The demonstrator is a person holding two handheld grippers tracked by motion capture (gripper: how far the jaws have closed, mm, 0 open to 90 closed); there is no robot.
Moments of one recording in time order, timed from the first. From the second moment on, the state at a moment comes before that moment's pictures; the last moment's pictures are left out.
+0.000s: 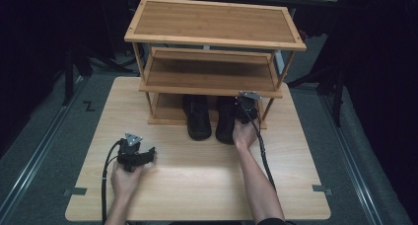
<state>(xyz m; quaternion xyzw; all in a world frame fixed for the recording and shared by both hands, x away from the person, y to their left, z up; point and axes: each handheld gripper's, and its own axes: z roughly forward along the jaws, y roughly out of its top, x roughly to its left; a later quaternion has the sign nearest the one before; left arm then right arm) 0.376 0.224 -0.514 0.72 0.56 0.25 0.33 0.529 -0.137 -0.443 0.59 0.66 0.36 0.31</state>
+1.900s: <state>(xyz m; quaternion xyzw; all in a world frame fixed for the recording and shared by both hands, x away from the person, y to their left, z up) 0.501 0.131 -0.476 0.73 0.55 0.20 0.35 0.513 -0.190 -0.472 0.56 0.72 0.35 0.21</state>
